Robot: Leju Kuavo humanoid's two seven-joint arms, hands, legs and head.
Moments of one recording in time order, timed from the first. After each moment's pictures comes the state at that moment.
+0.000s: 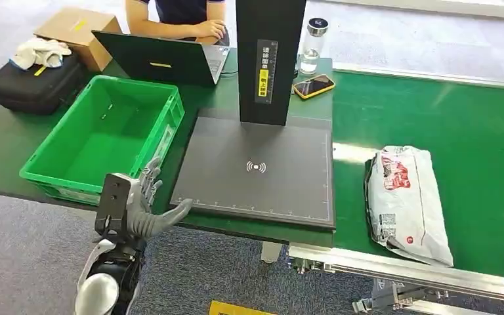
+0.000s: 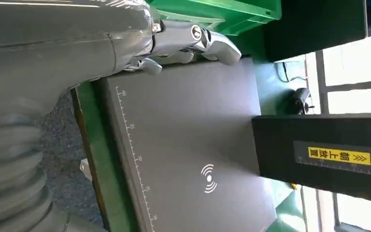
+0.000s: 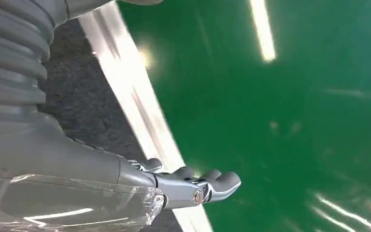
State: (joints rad) left arm 0.05 -0.11 -0.28 -1.45 -0.27 0.05 -0.16; right arm -0.03 -0.32 -0.72 -1.01 0.14 -0.25 -0.17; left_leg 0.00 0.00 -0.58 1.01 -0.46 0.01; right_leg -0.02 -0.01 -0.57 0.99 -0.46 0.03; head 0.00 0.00
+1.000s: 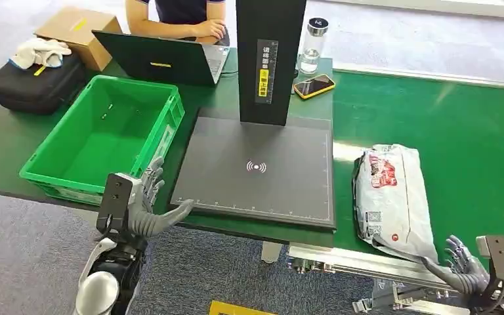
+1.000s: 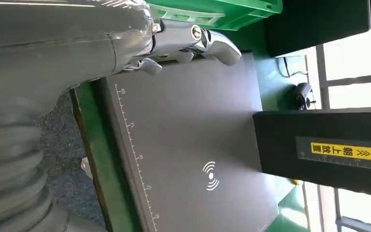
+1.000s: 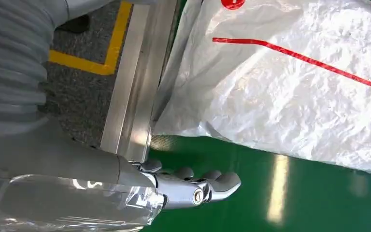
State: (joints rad) left arm 0.04 -0.10 -0.28 -1.43 -0.26 0.03 -0.18; right arm -0.03 -0.25 -0.66 -0.94 0.11 0.38 -0.26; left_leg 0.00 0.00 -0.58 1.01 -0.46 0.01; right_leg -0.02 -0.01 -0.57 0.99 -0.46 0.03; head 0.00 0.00
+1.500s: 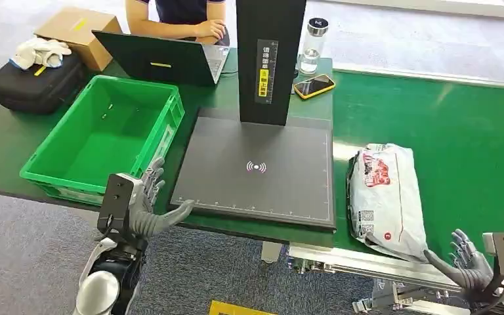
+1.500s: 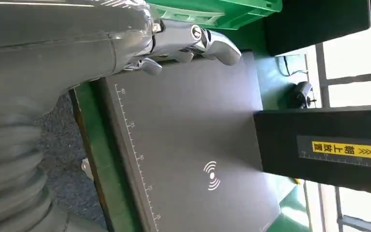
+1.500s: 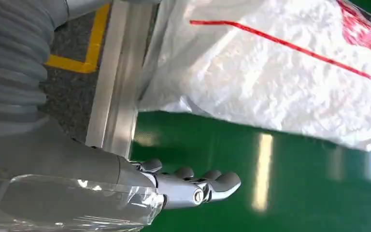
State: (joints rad) left arm 0.04 -0.10 -0.28 -1.43 -0.26 0.03 -0.18; right arm -0.04 -0.22 -0.66 -1.00 0.08 0.31 -0.27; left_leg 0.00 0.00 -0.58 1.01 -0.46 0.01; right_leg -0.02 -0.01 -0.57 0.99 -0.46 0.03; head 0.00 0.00
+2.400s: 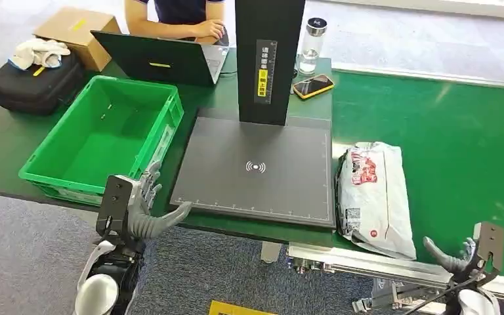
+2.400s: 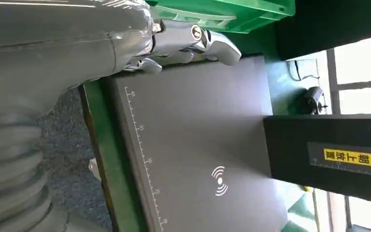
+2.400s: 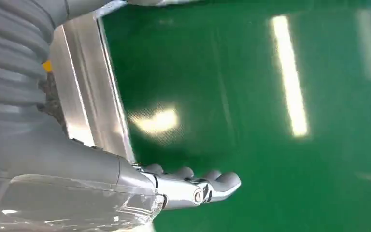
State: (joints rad) left arm 0.05 -0.10 -0.28 -1.44 -0.26 0.05 -0.16; right arm -0.20 -0.20 -0.52 -0.74 0.10 -0.14 -0.26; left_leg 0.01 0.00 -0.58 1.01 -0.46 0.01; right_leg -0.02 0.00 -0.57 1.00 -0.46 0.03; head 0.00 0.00
